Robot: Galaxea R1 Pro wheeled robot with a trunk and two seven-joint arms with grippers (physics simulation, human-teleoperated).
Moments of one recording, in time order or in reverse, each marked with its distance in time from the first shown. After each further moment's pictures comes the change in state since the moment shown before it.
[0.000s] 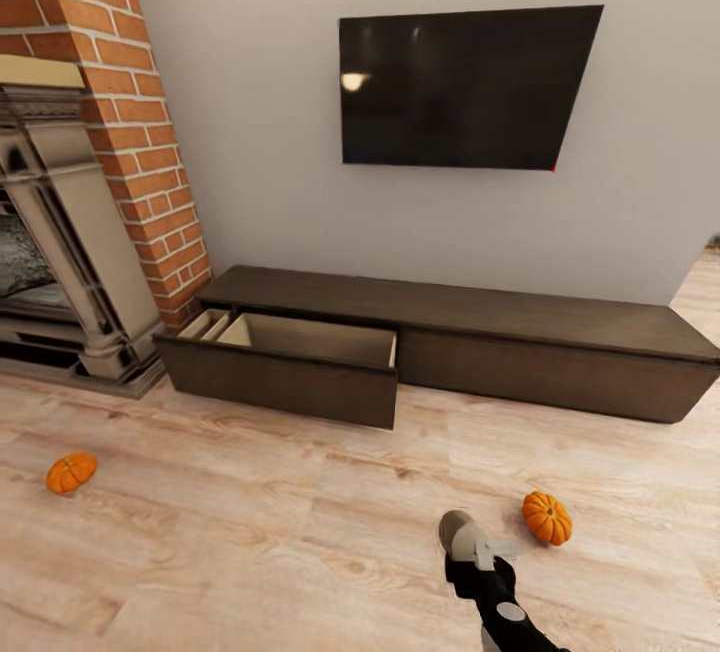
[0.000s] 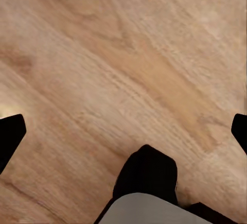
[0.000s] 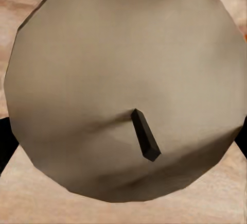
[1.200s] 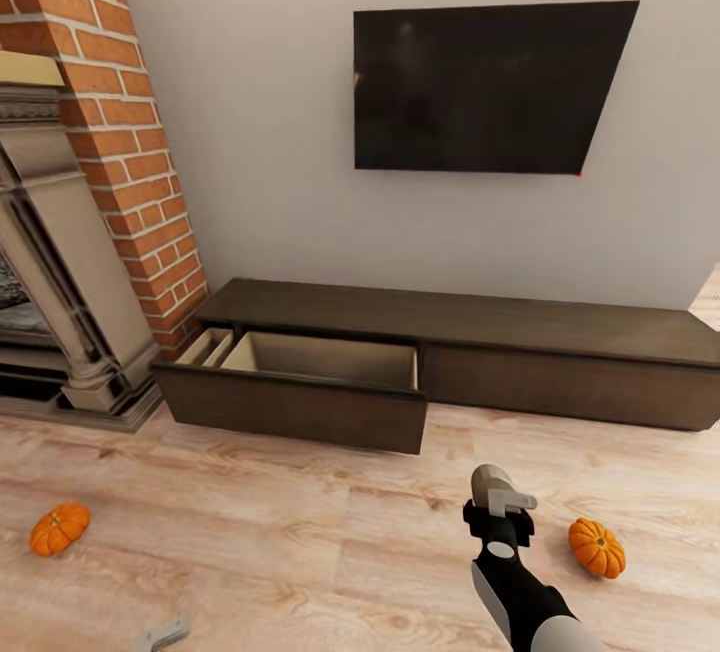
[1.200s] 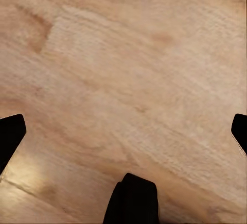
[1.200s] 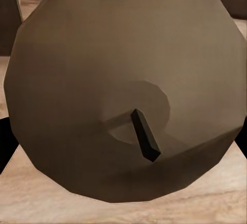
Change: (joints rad) left arm -0.071 -0.033 -0.094 -0.023 -0.054 -0.010 0.000; right arm -0.094 0.003 0.006 -0.084 -0.008 0.066 -0.287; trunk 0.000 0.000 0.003
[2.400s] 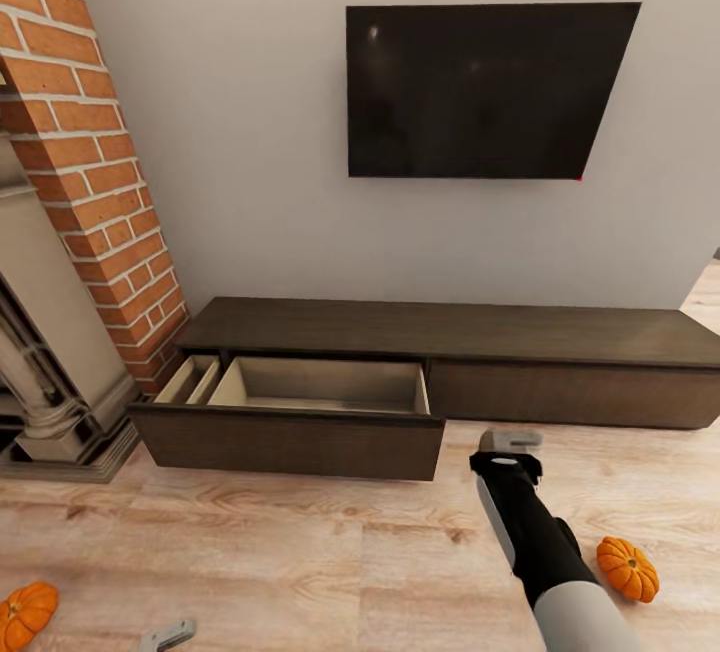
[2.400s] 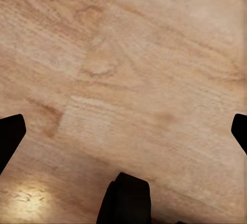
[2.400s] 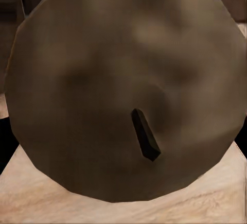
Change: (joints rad) left arm 0.002 -0.013 -0.001 0.000 -0.001 0.000 -0.003; right arm 0.003 -0.002 -0.001 -0.551 0.003 0.682 0.006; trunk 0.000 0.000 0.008
